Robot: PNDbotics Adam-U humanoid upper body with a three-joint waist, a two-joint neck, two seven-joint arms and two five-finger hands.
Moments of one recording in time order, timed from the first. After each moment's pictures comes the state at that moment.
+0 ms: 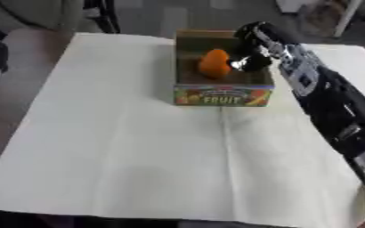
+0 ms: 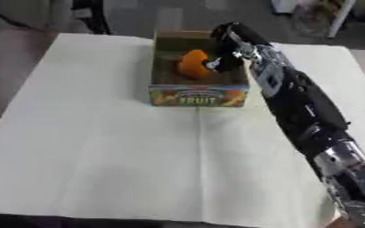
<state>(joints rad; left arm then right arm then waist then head) -0.36 0.26 -0.05 -1.80 0.13 0.03 0.23 -0.90 -0.45 0.14 -0.88 0.68 -0.14 0.11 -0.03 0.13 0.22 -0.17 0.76</state>
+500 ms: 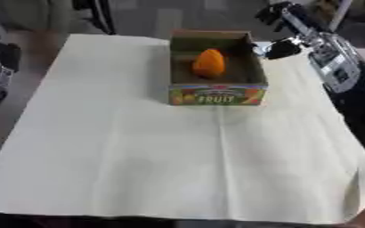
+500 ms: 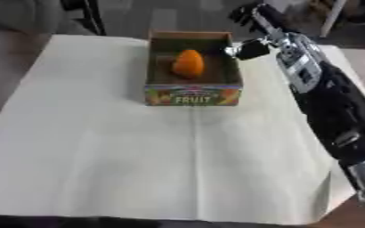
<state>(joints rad) -0.33 0.26 -0.04 -1.80 0.12 0.03 0.24 -0.75 -0.57 0.14 -1.14 0.46 -0.11 0.11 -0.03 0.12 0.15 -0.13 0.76</state>
